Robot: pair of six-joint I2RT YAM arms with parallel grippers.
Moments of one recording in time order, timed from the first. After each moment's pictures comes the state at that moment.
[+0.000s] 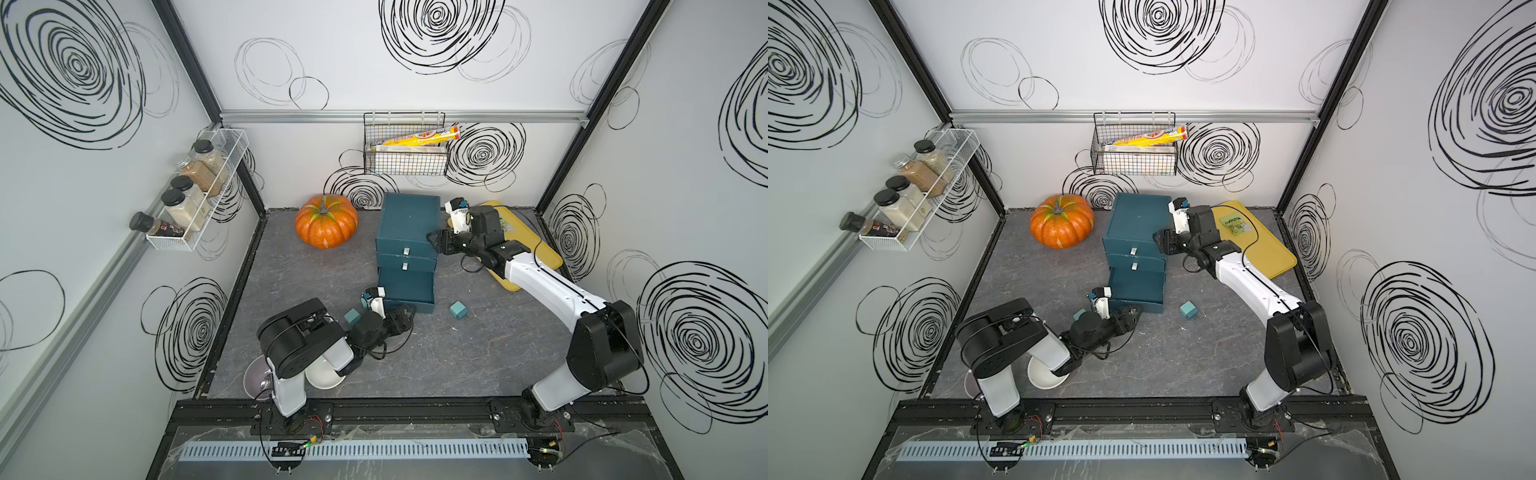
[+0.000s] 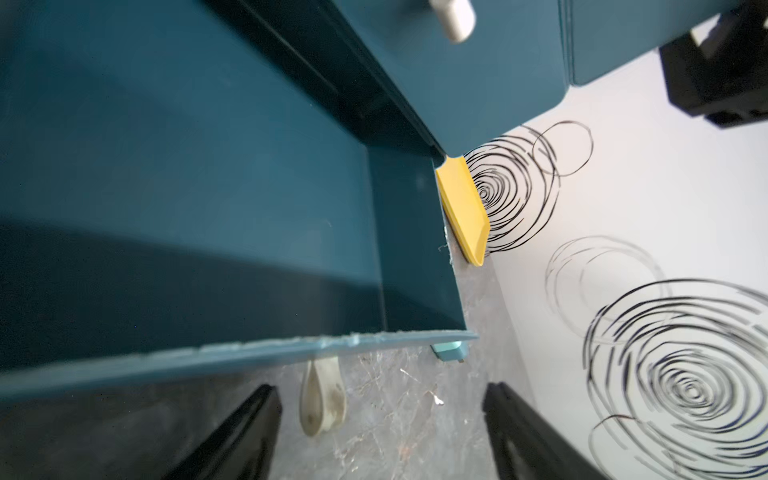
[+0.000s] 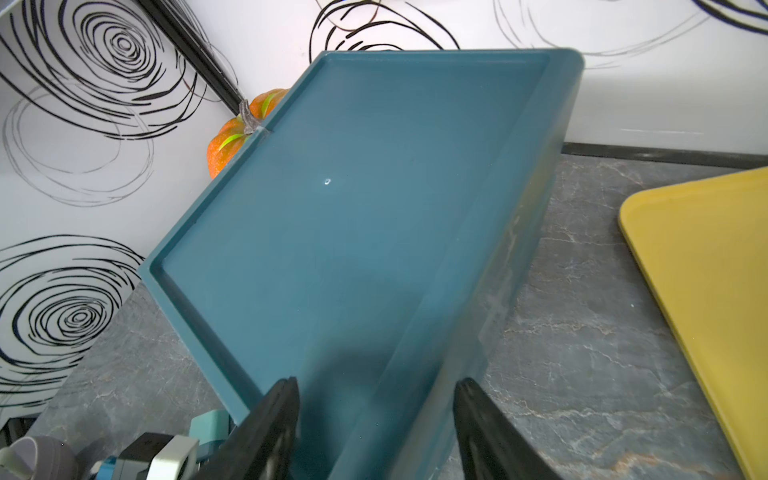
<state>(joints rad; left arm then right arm) -0.82 1.79 0.36 1.12 -0.05 -1.01 0.42 1.56 1.23 -0.20 -0.26 0.27</state>
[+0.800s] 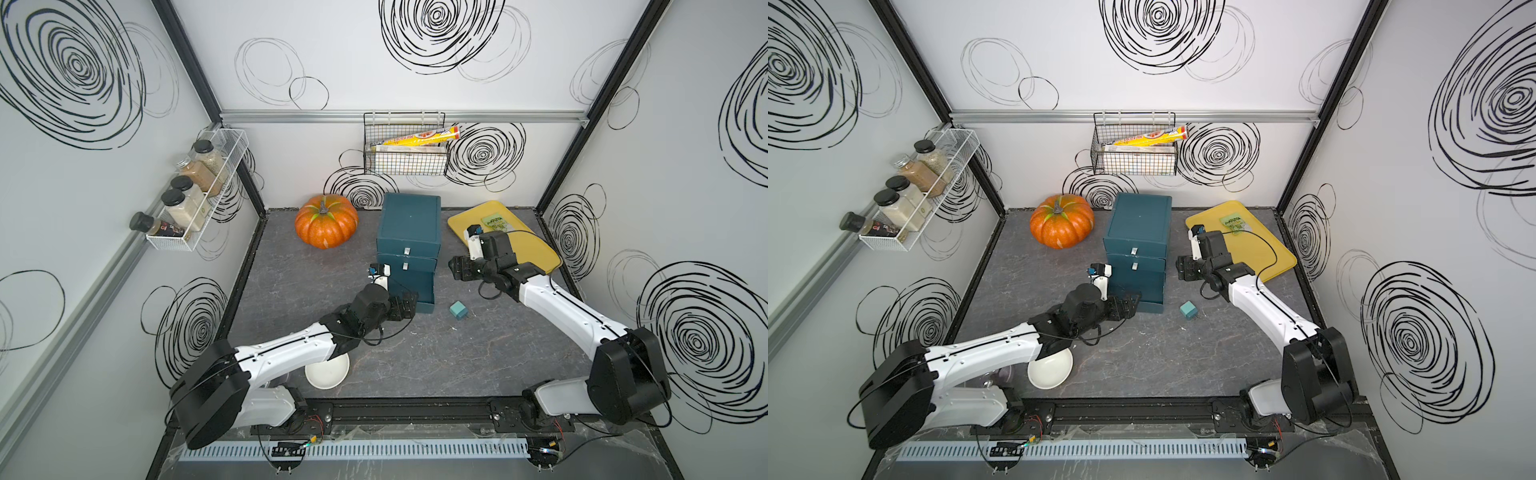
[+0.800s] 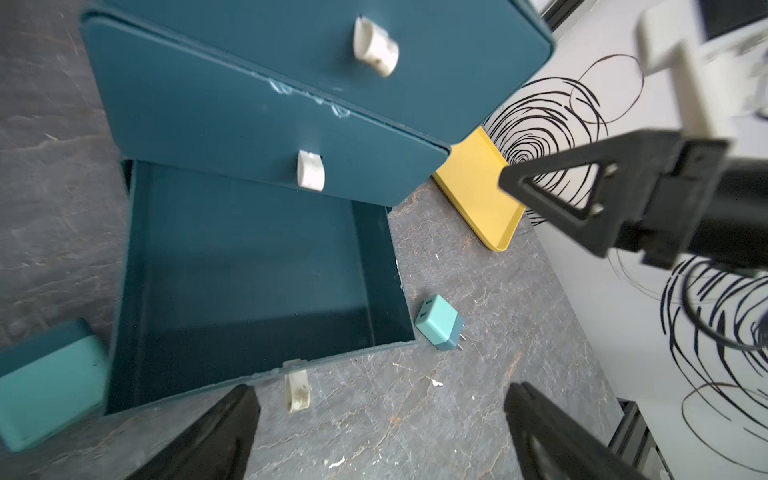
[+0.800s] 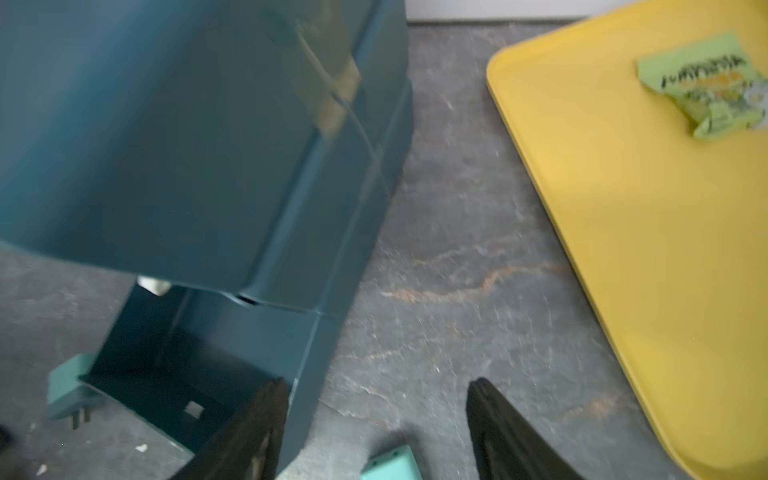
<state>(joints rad) -0.82 1.24 0.65 0.11 -0.12 -0.72 0.39 1.39 0.96 -0.36 -0.05 0.22</state>
